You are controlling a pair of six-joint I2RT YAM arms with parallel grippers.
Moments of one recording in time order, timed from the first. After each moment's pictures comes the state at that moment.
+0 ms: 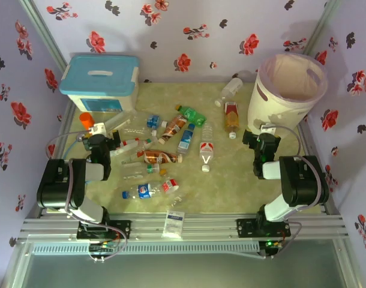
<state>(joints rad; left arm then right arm) -0.04 1.55 0.38 0.82 -0.31 -0.02 0.04 1.56 0.37 0.81 0.23 0.12</state>
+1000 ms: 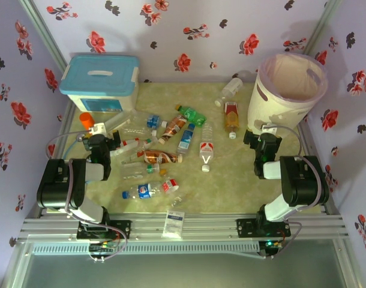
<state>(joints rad) -0.04 1.55 0.38 0.82 -0.30 -0.02 0.02 1.56 0.37 0.80 0.23 0.12</state>
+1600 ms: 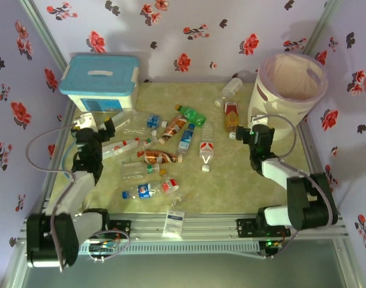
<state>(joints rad) -0.07 0.99 0.53 0.28 -0.29 -0.14 0.21 1.31 0.53 0.34 0.31 0.07</state>
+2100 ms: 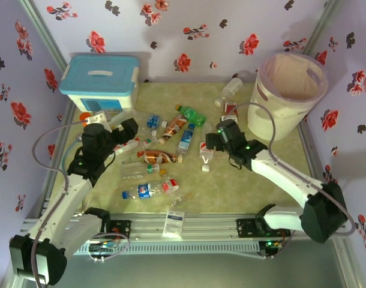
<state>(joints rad) -0.30 0.90 0.69 -0.14 0.03 -0.62 0.65 1.28 0.90 -0.47 0.31 0.45</state>
